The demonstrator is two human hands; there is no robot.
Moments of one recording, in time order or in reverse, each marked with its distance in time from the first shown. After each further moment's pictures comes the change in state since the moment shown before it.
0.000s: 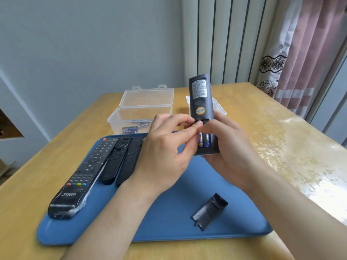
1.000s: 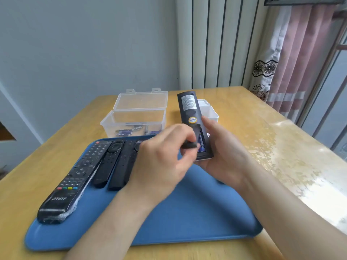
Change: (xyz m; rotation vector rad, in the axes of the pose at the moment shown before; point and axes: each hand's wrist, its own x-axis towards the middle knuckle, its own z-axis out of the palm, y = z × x) left_hand -0.004 0.025 -0.003 -0.088 0.058 -0.038; right_hand 0.009 0.004 -0.017 0.207 0.071 0.229
